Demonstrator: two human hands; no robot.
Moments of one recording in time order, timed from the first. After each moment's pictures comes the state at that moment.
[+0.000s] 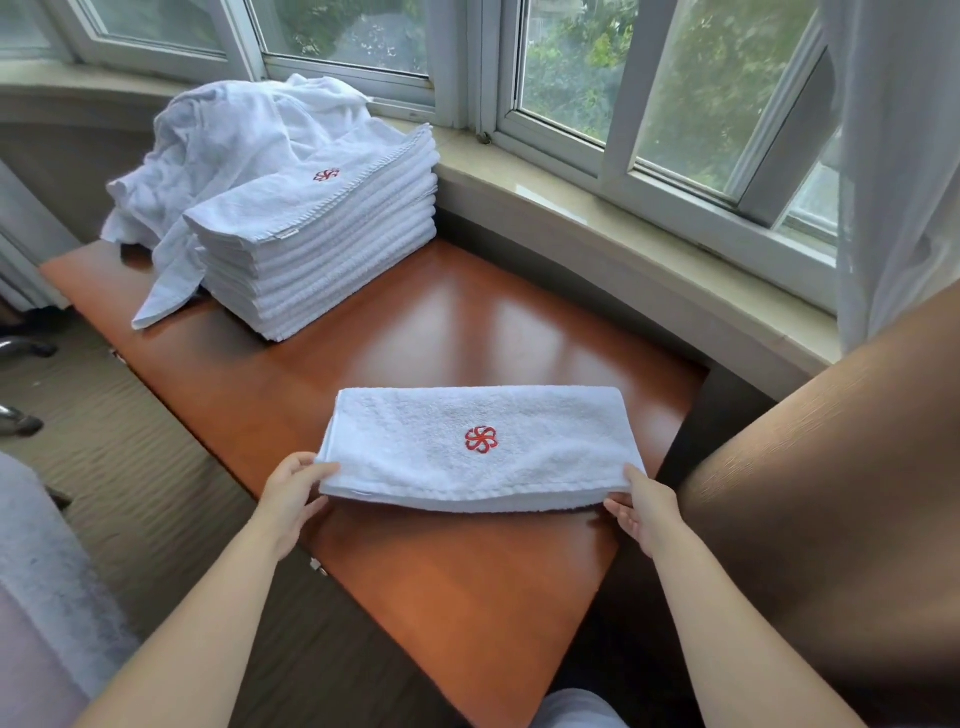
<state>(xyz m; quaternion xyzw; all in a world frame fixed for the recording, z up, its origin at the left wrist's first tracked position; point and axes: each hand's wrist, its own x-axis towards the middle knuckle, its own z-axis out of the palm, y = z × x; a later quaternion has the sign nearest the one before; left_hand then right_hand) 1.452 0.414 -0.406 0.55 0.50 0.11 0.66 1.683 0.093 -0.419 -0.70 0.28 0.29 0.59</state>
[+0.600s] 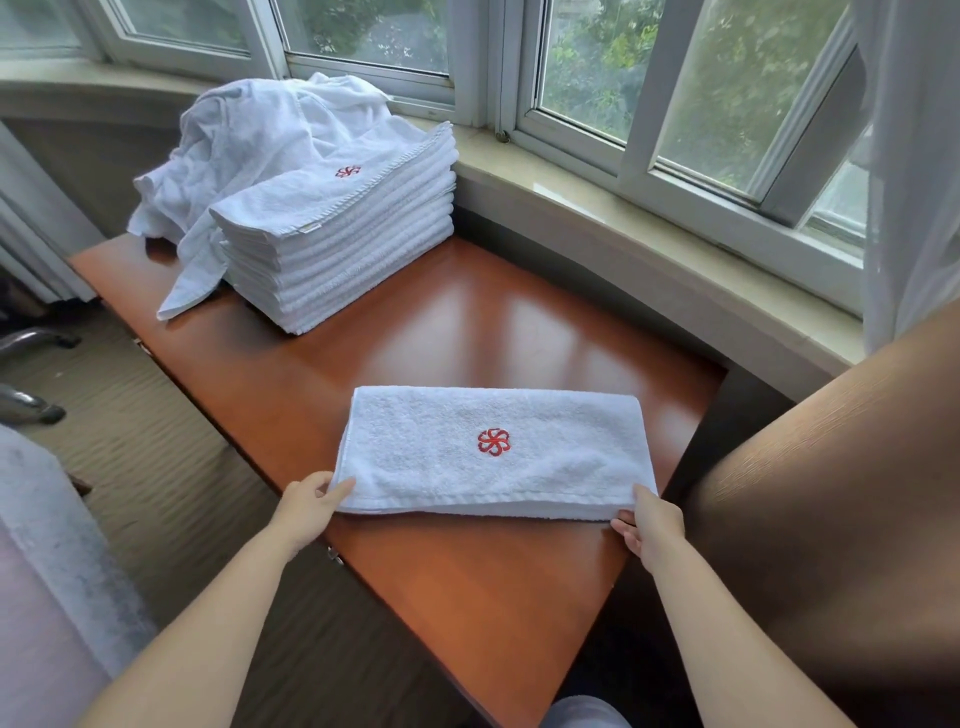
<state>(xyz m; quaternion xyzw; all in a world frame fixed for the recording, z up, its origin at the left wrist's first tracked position) 1.428 0.421 -0.428 0.75 0.51 -0.05 0.43 1.664 0.097 -0.440 -0.72 0.31 0.27 0.56</state>
